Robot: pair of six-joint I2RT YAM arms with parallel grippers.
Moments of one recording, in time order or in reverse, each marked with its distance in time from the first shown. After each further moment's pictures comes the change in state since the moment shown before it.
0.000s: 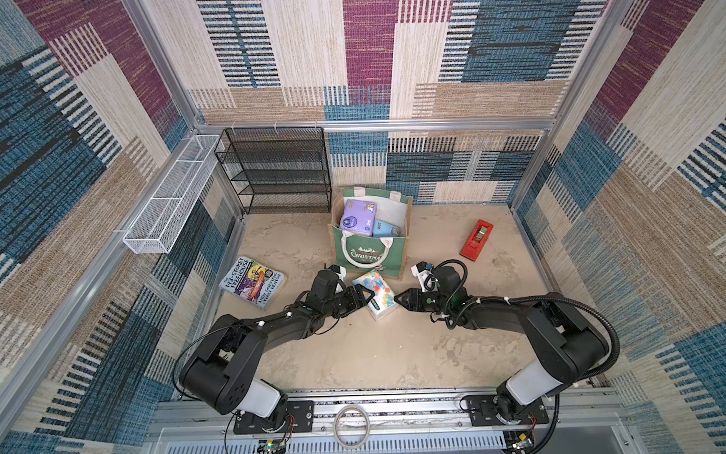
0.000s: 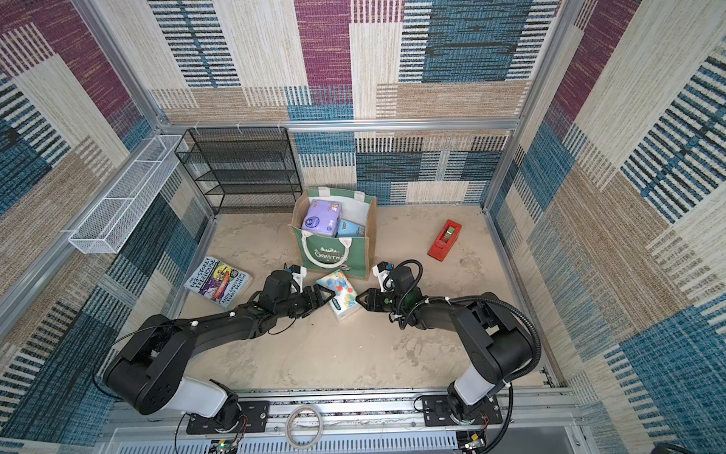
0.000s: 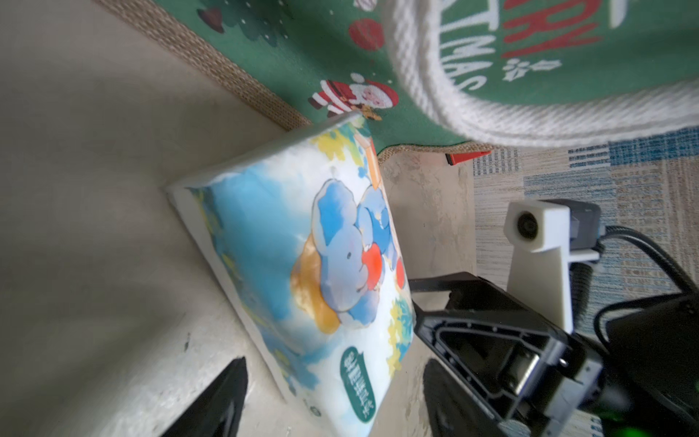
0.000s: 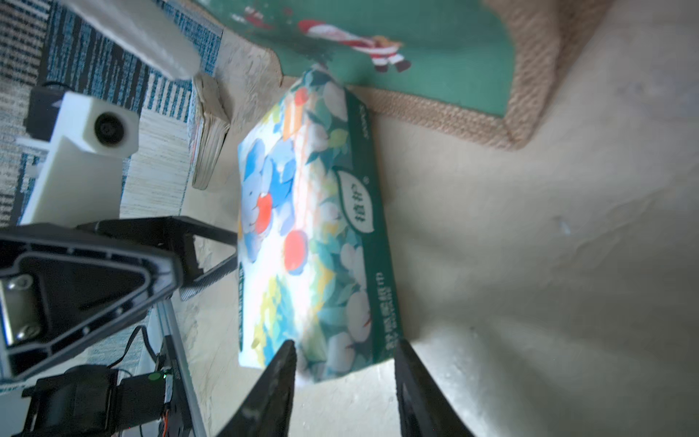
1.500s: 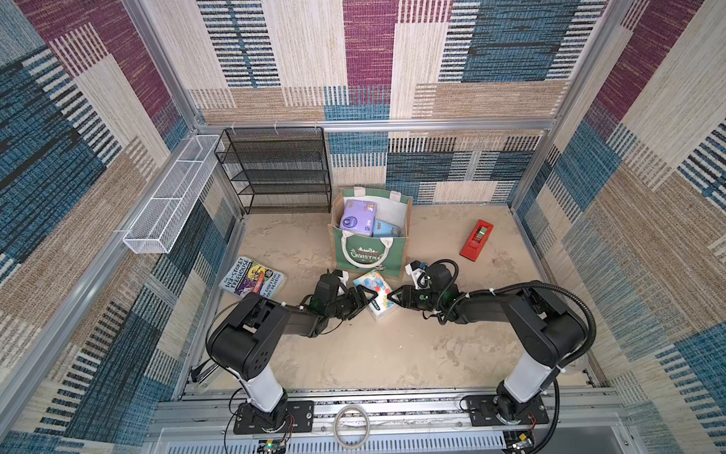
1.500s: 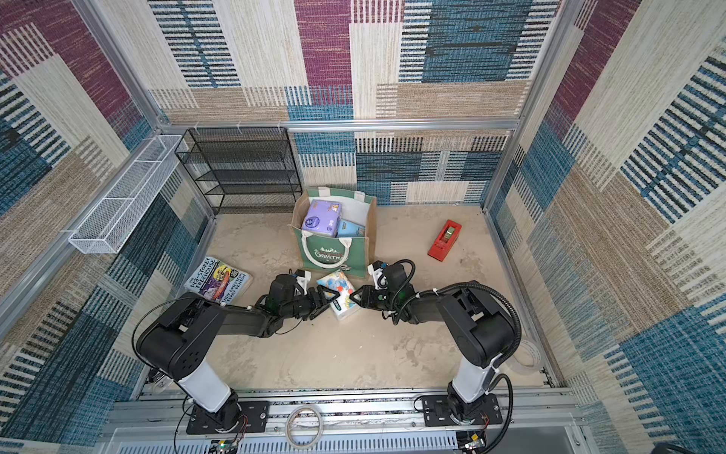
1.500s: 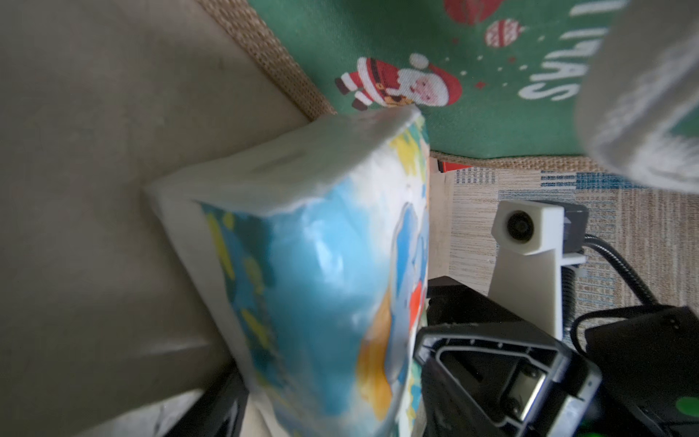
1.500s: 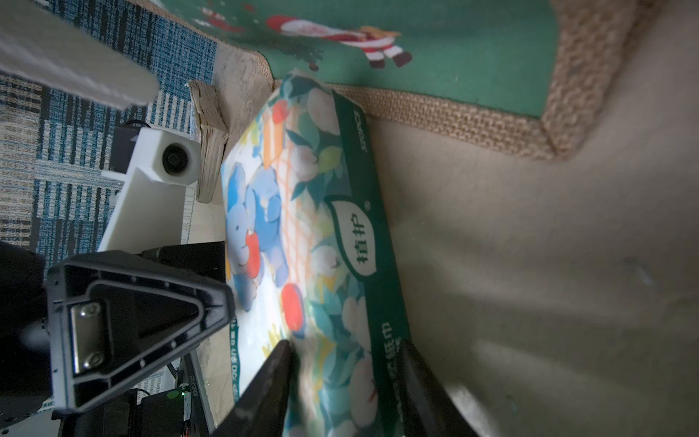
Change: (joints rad) left arm 0.006 0.245 -0.027 0.338 0.102 -0.164; right arm 0.008 0.142 0.073 0.065 -0.013 0.098
